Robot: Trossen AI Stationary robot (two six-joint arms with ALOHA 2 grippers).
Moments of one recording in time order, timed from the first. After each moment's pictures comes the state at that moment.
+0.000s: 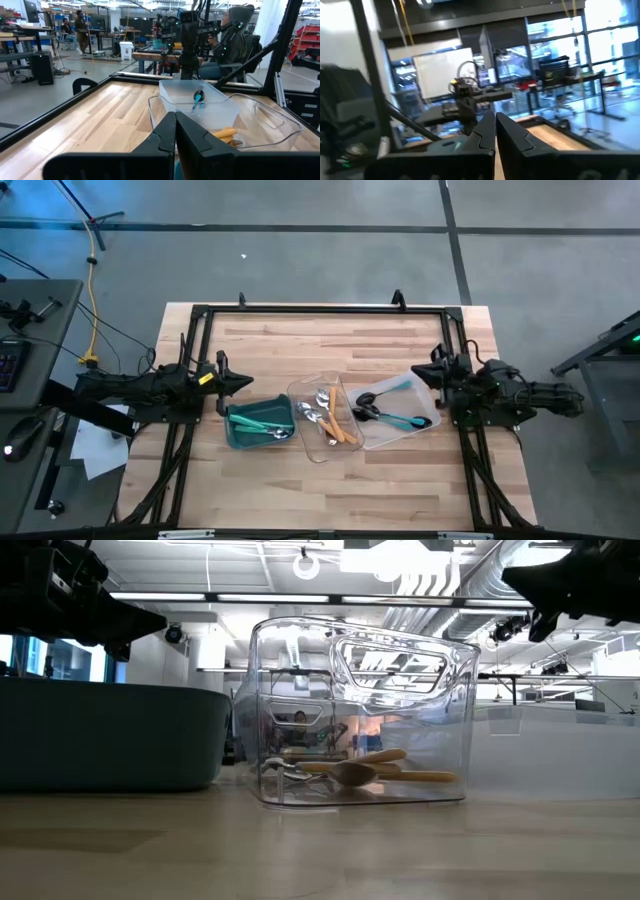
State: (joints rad) left arm -0.05 0.03 0.01 0.05 -0.21 -0.05; right arm -0.07 0.02 0.05 0.26 0.07 0.17
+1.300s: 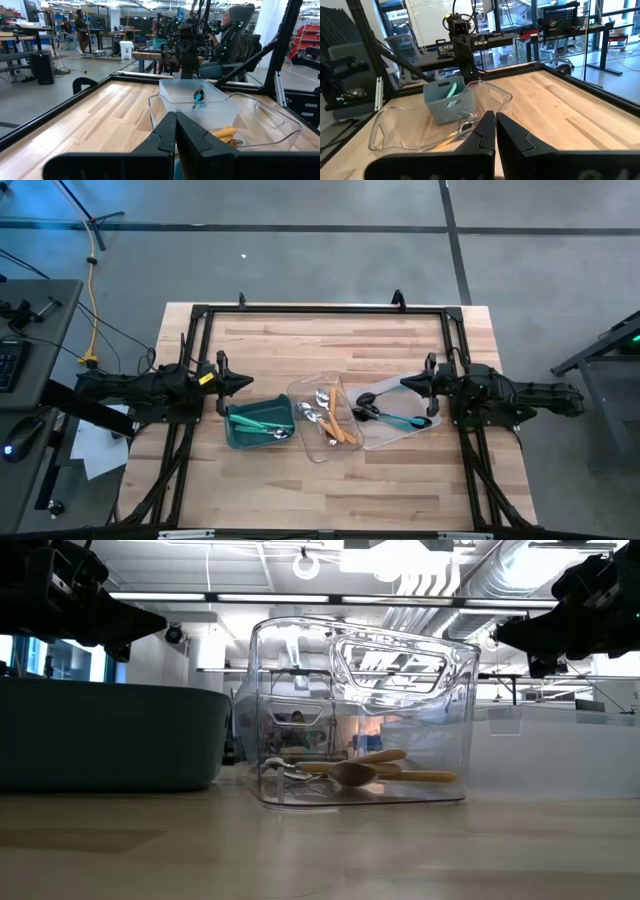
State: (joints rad) left arm -0.05 0.03 0.01 0.04 -0.21 -0.05; right arm -0.06 0.03 0.01 0.02 0.03 0.15
